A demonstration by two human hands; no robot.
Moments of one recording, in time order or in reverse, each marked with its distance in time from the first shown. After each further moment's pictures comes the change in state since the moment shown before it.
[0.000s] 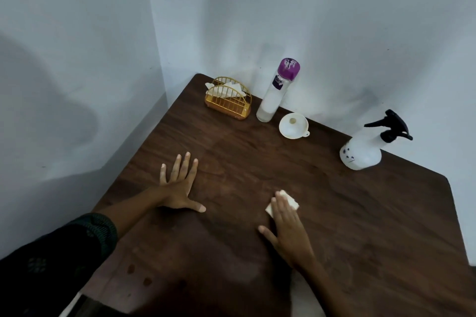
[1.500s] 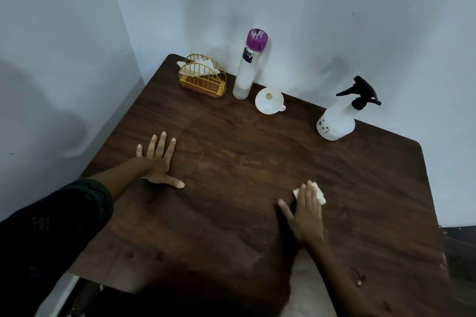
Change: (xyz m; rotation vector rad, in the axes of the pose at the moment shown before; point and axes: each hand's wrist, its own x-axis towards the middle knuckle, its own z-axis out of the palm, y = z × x) left_hand 0.005 0.014 -0.011 0.128 -0.095 -0.167; right_hand -0.046 0.064 -0.002 0.097 0.146 0.398
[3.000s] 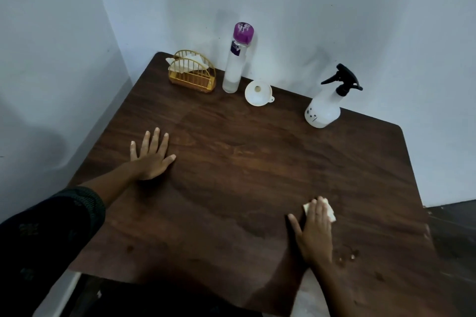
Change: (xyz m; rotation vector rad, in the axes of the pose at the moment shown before) left_hand 0.015 -0.003 0.027 -0.154 0.289 0.014; right_hand -0.070 0.031 0.015 -0.018 0.082 0.176
